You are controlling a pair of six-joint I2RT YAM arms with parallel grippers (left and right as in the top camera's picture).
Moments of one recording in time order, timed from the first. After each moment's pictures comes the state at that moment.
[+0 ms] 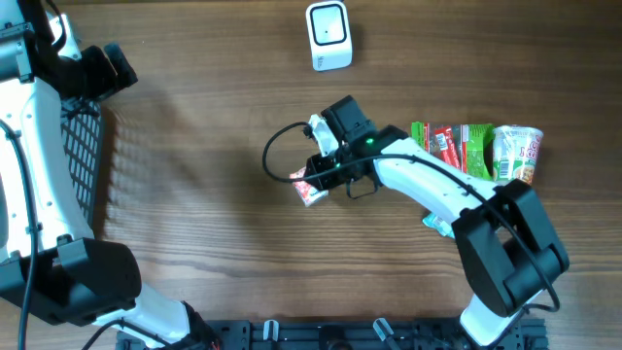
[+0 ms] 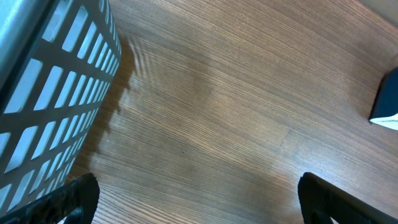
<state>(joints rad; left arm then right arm) 0.31 1.78 1.90 -1.25 0.10 -0.18 0.59 1.86 1.17 -0.48 -0.37 0.20</state>
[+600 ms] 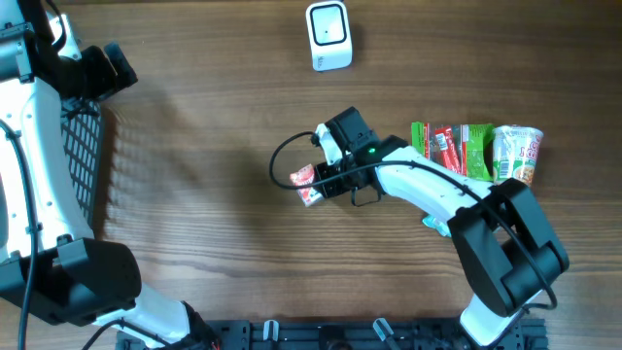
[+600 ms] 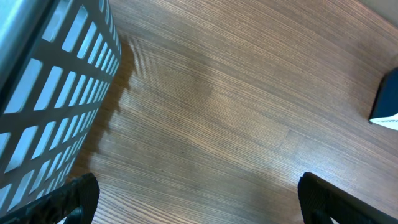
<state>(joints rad) 0.31 1.78 1.90 -1.25 0.10 -0.18 0.59 1.86 1.07 -0.41 -0.33 0.23</state>
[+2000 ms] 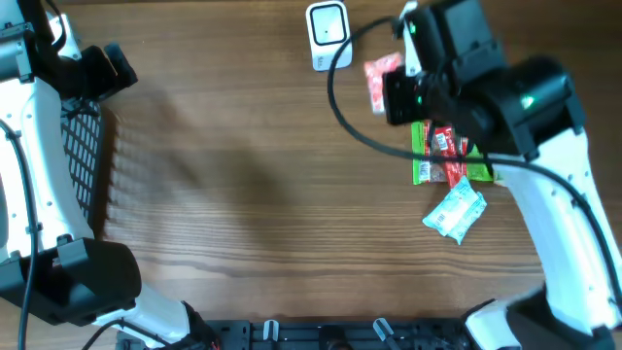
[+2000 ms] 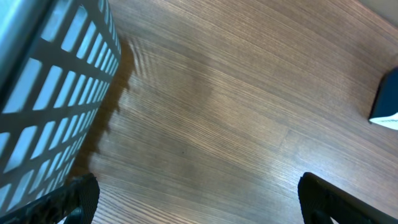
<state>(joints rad) 0.31 1.78 1.90 -1.25 0.10 -0.18 0.50 1.67 2.14 -1.44 0.16 0.24</state>
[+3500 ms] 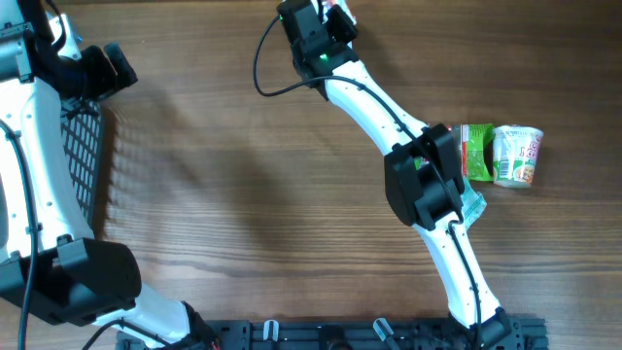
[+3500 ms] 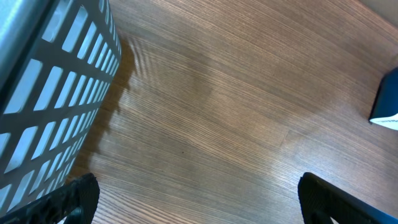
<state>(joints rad) 0.31 1.78 1.90 -1.25 0.10 -0.18 0.55 2.52 2.23 -0.38 0.80 -0.44</state>
